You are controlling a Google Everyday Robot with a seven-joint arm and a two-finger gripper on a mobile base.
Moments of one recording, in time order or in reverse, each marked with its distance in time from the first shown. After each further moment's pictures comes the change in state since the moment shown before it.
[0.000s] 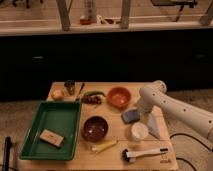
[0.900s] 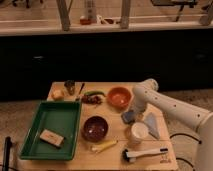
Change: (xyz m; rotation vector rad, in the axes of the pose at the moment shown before) arm -0.027 -0.006 0.012 -0.058 -0.018 -0.040
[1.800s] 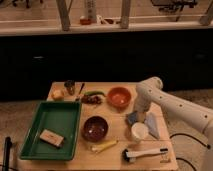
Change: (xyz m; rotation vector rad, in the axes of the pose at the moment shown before) arm 0.017 0.012 -0.028 0.009 0.019 0.029
